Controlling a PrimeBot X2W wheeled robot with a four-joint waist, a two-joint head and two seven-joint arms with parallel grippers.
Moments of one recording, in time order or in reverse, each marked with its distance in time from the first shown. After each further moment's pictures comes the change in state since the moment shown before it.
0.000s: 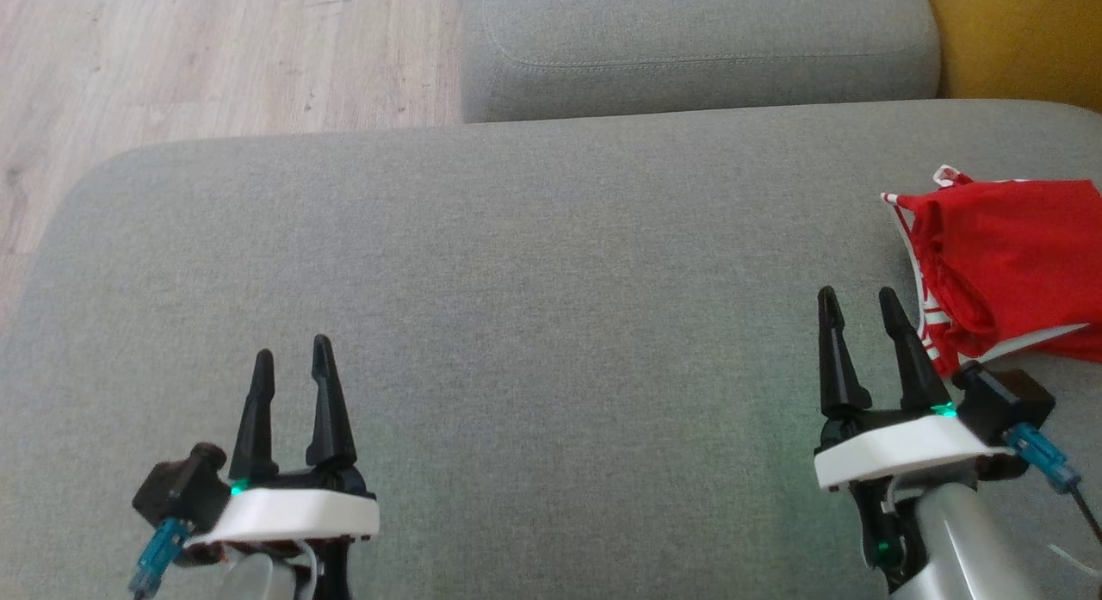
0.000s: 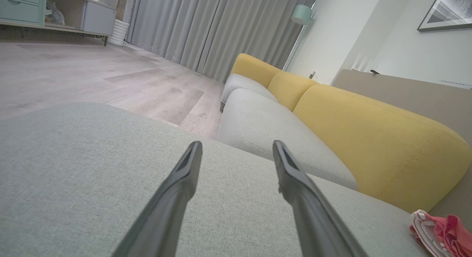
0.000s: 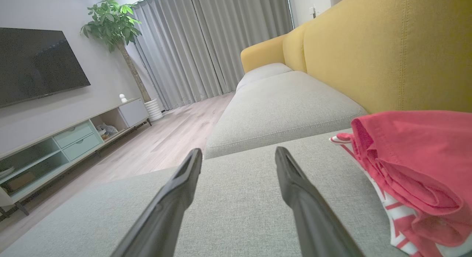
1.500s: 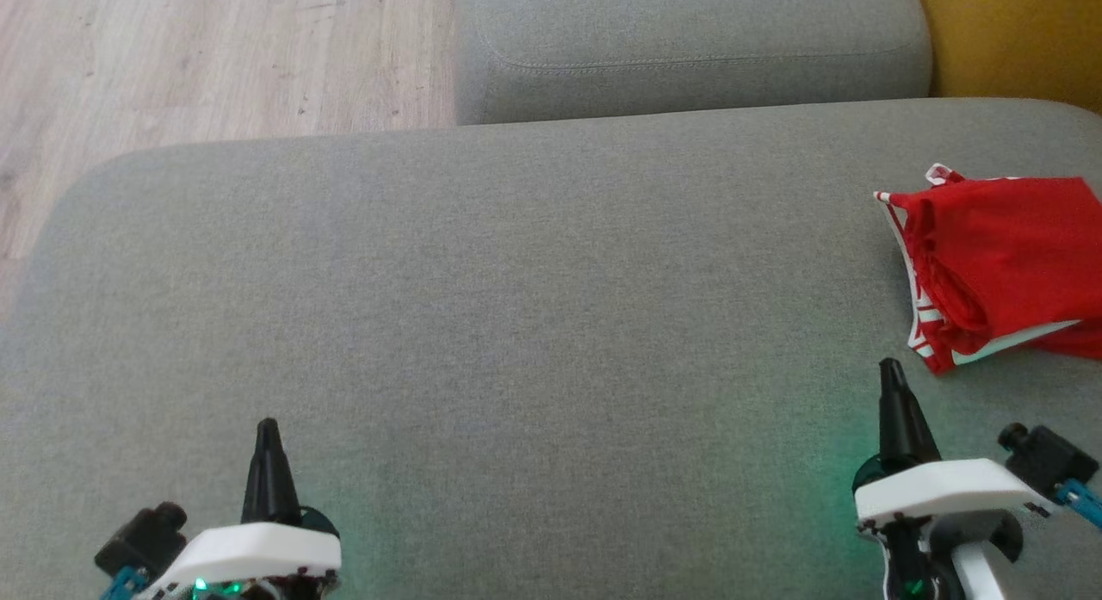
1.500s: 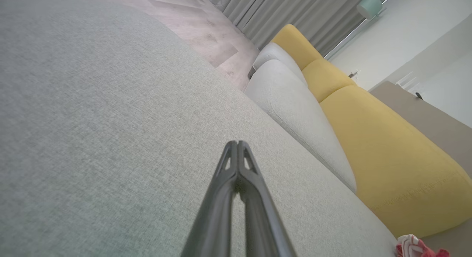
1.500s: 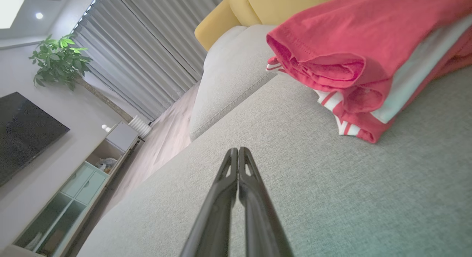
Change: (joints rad) left arm 0.062 -0.001 0.054 0.076 -0.335 -0.010 0.112; right arm 0.084 0.001 -0.050 0.043 0.379 0.000 0.100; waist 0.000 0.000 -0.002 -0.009
